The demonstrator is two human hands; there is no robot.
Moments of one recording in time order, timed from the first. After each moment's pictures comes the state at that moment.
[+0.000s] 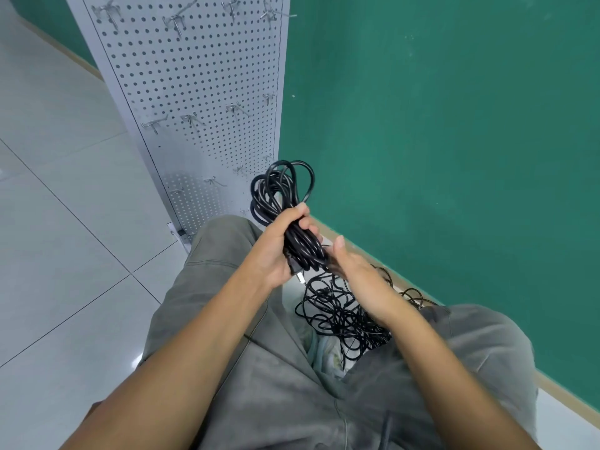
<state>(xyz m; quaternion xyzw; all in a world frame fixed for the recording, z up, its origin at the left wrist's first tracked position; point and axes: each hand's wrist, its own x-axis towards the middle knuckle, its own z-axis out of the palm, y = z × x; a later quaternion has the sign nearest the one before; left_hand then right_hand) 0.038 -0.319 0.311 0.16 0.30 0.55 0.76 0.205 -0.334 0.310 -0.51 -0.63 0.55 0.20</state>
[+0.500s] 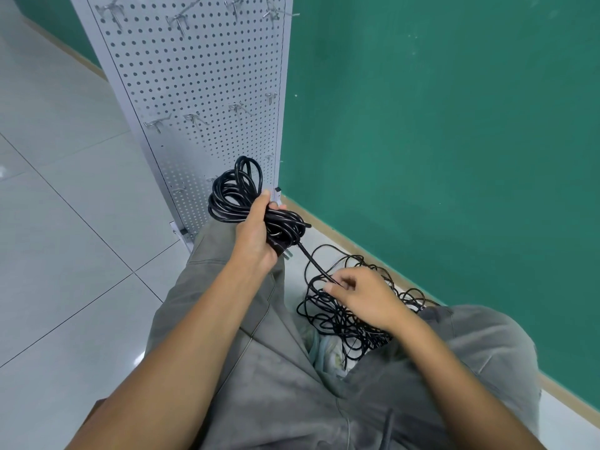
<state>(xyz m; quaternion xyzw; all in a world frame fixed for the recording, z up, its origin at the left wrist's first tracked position) 0.016 -0.299 0.303 0.02 0.40 0.66 0.63 0.228 -0.330 0.273 -0.54 -0.73 0.39 0.12</state>
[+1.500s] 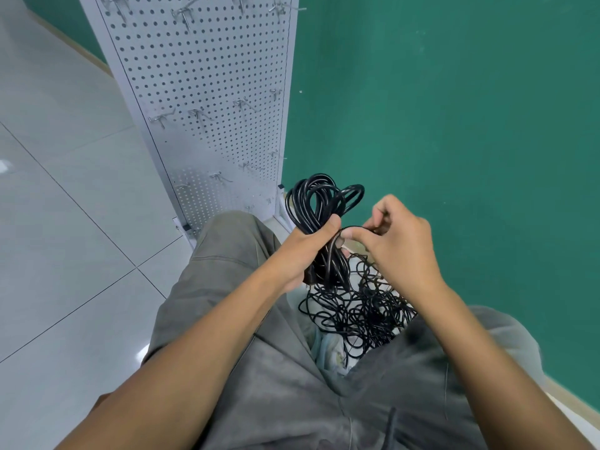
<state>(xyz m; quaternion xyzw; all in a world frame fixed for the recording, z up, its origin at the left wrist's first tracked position) 0.055 -0.324 0.300 0.39 0.43 0.47 0.66 0.216 -0.318 0.357 -0.57 -0.72 0.22 0.33</state>
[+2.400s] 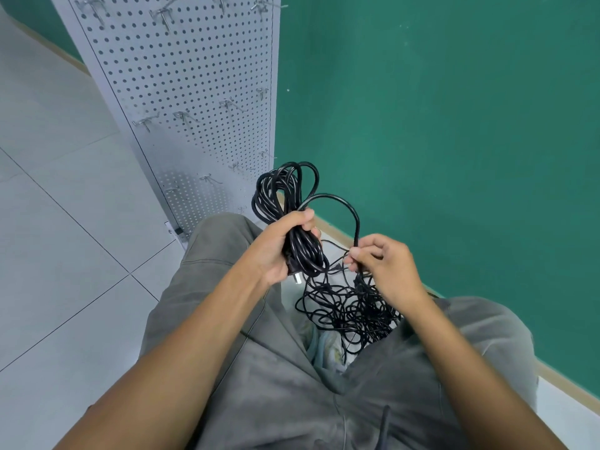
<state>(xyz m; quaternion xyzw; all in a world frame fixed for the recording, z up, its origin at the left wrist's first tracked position) 0.035 -0.312 0.298 0.23 0.31 0.48 0.79 0.246 -0.317 0.293 -0.57 -0.57 0.47 0.36</state>
